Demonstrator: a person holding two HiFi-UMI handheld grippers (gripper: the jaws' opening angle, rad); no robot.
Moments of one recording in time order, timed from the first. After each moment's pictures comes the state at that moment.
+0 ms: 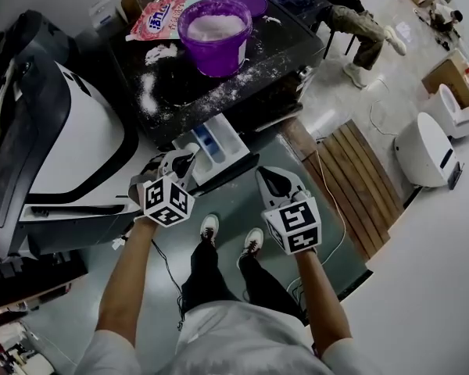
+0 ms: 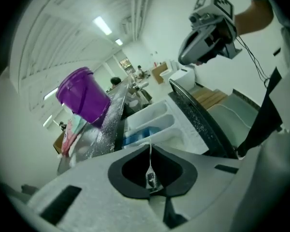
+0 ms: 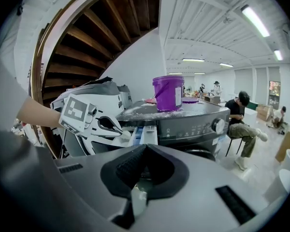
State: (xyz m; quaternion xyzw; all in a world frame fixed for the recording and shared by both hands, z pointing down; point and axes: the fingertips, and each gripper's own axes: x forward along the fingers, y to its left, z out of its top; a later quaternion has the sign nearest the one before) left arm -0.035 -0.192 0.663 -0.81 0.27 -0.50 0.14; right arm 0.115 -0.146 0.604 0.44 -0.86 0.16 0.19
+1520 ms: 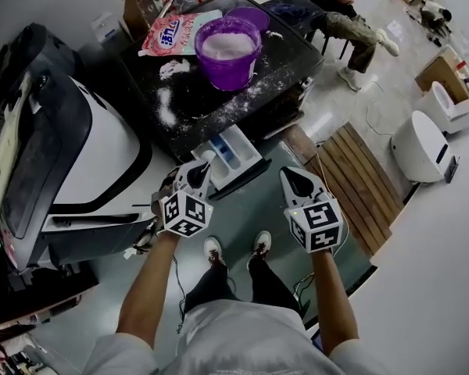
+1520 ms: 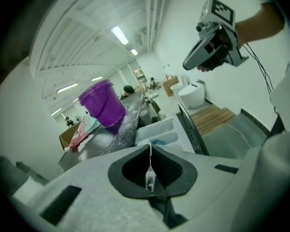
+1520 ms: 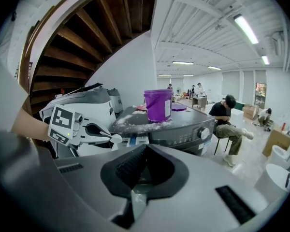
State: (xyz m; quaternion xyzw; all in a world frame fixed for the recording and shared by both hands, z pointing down) left arm -0.039 -0.182 0.617 -0.84 0.33 -0.41 0.10; right arm 0.132 -0.144 0.550 0.50 -0.83 0.17 0.19
